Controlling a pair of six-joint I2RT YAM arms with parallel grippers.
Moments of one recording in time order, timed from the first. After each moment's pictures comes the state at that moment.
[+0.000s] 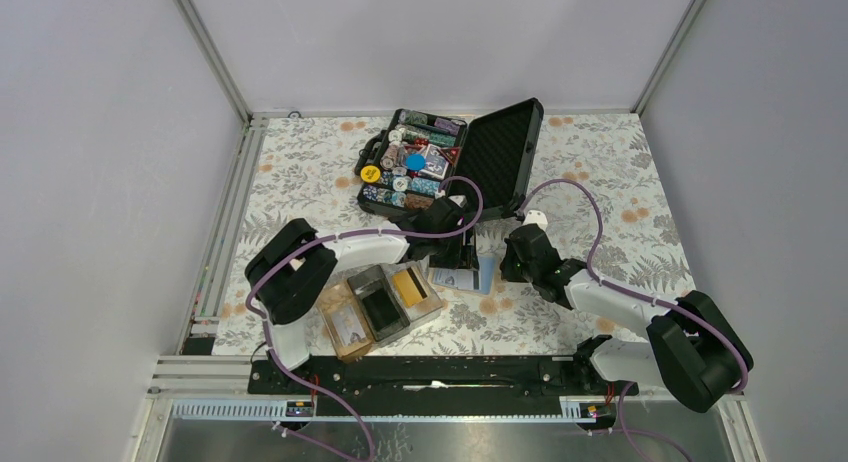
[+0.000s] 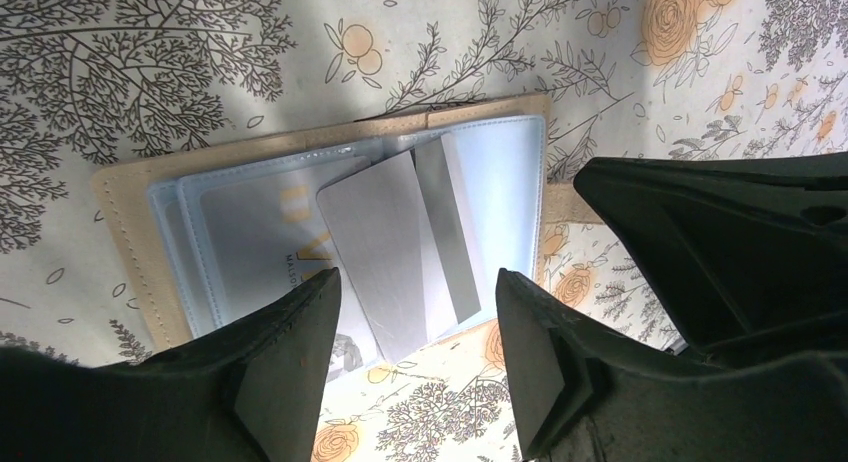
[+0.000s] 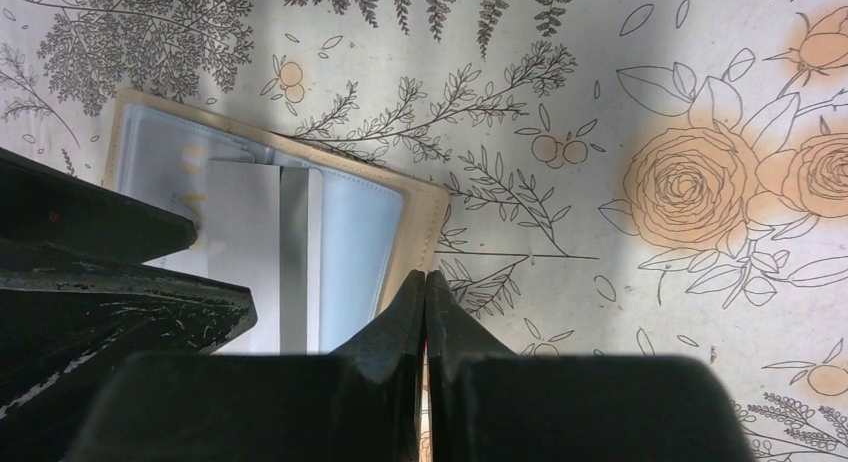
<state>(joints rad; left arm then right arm) -0.87 1.83 1.12 -0.19 0.13 -0.74 0.60 1.23 0.46 -0.05 0.17 0.57</state>
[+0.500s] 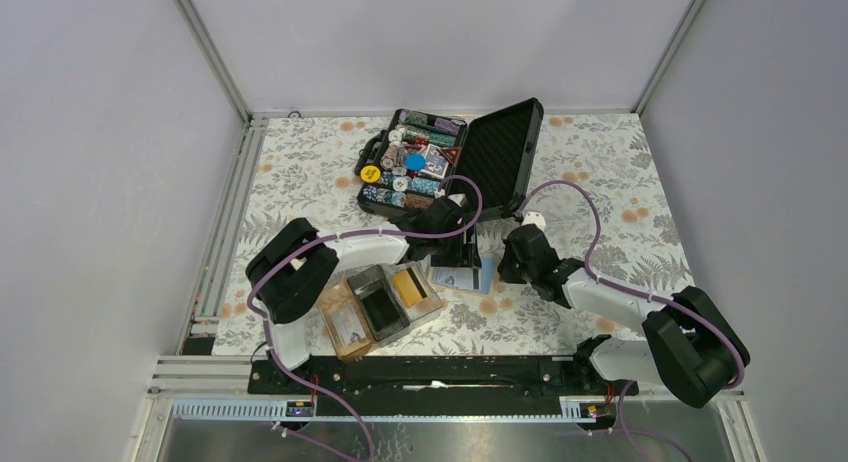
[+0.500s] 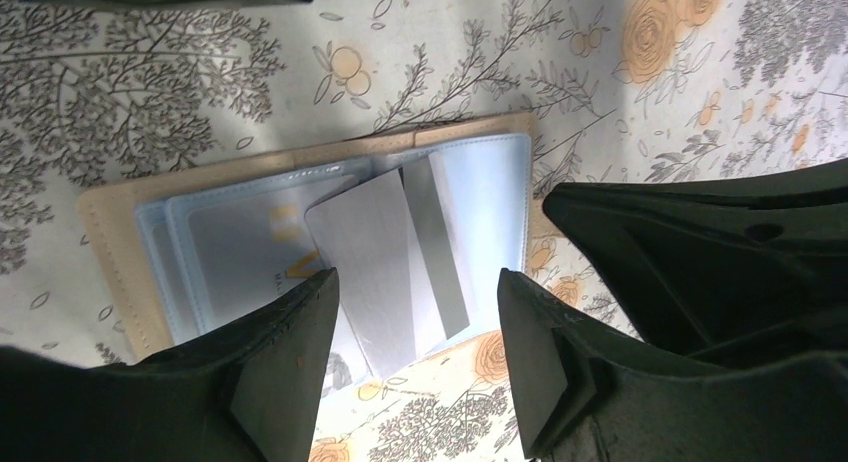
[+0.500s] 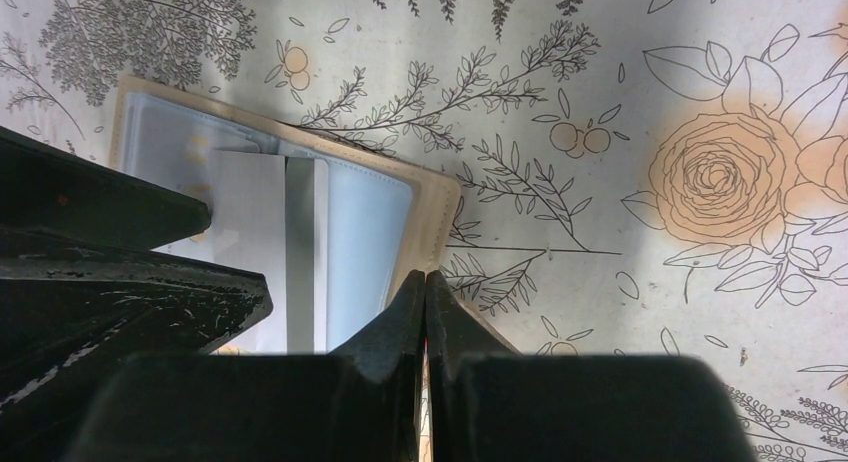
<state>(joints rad) -0.87 1.83 1.11 -0.16 0.12 -0.75 0.60 1.25 0.46 -0.04 0.14 0.59</state>
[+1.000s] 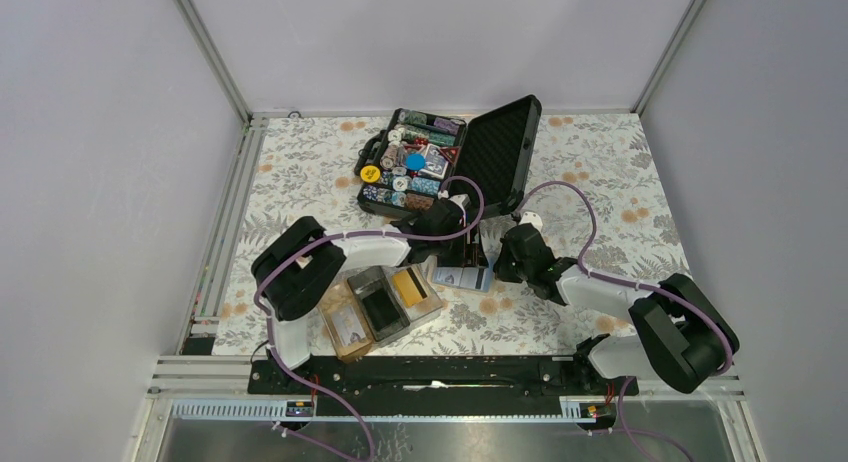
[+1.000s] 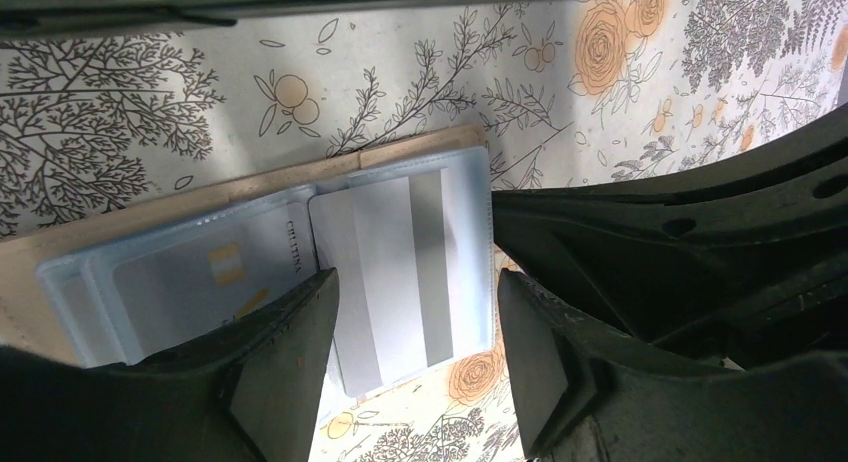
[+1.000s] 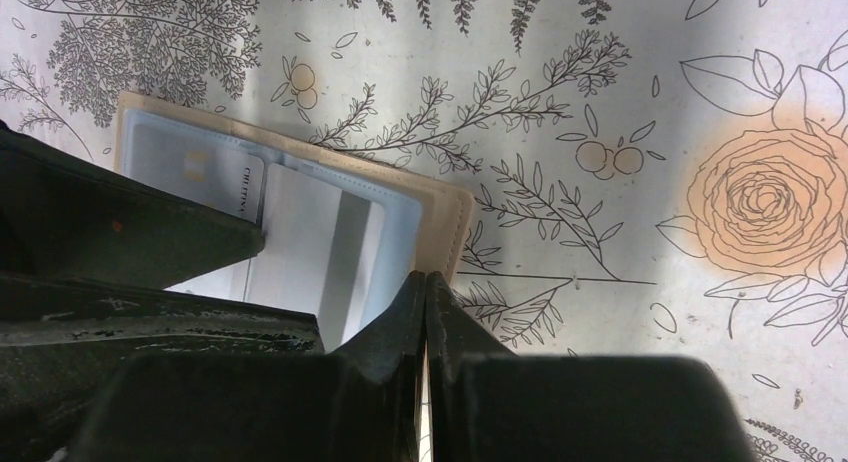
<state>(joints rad) -0.87 1.86 1.08 -0.02 0.18 -0.78 0.60 1.33 0.46 0.04 0.12 0.63</state>
